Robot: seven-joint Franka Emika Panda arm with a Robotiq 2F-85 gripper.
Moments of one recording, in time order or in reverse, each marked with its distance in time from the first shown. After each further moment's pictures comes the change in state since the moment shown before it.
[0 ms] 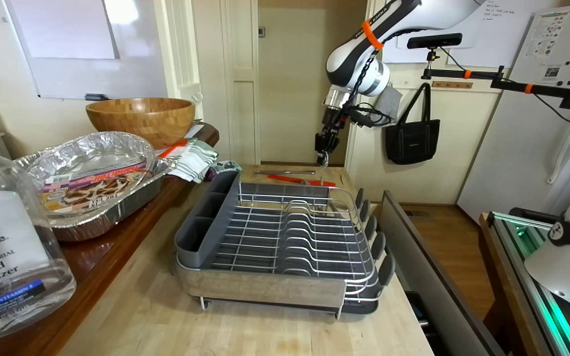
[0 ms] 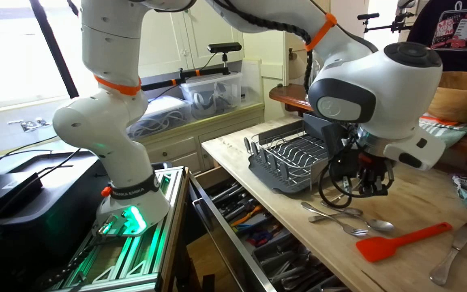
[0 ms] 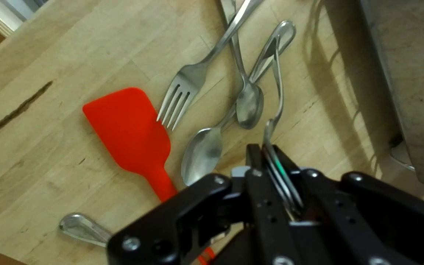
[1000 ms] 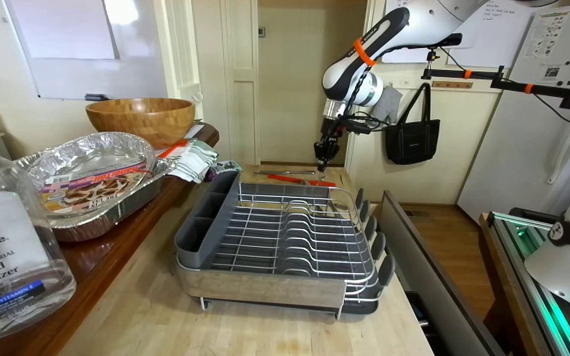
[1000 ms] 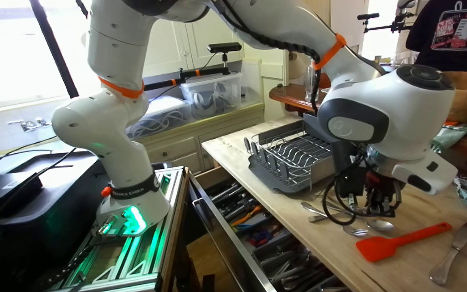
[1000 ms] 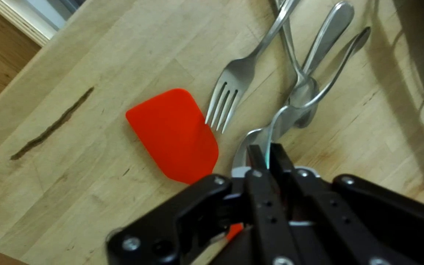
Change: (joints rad) arm -0.036 0.105 0.012 0.072 -0.079 0.034 0.106
